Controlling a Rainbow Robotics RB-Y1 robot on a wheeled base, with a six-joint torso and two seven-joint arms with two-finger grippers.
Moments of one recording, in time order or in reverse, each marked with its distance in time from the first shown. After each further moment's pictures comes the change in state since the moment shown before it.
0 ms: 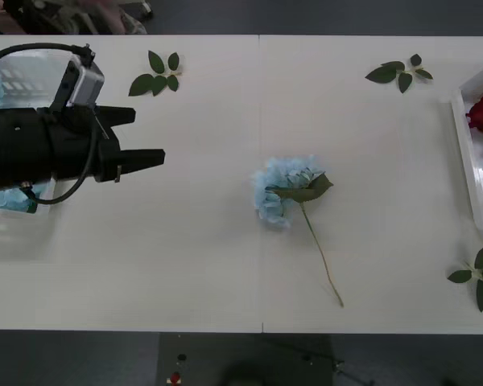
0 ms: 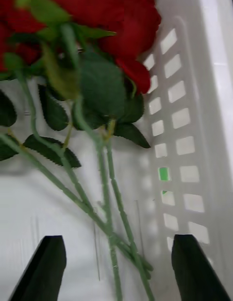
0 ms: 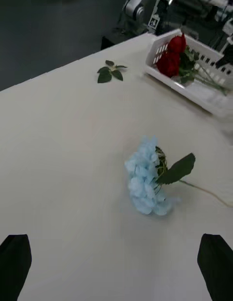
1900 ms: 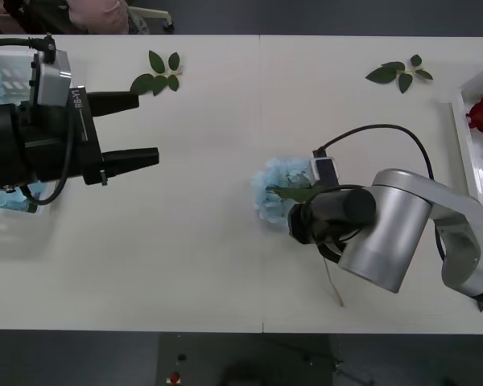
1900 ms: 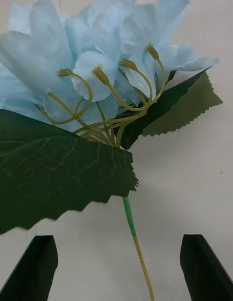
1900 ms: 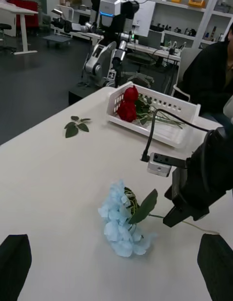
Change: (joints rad) right arm -0.068 0.336 0.748 -1.202 0.714 0.636 -1.334; left arm 0.105 -0.232 0.268 0.032 0.213 0.292 -0.410
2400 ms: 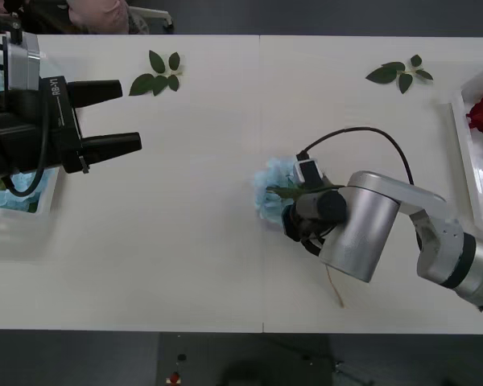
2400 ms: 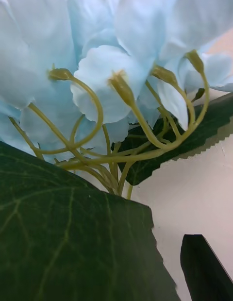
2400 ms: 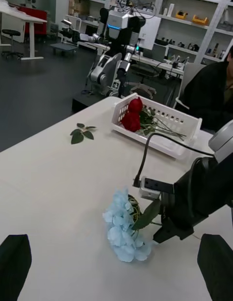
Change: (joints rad) right arm -0.079 0.058 0.095 0.196 0.043 -0.088 0.091; left arm 0.005 0.001 0.053 0.042 0.077 0.031 0.000
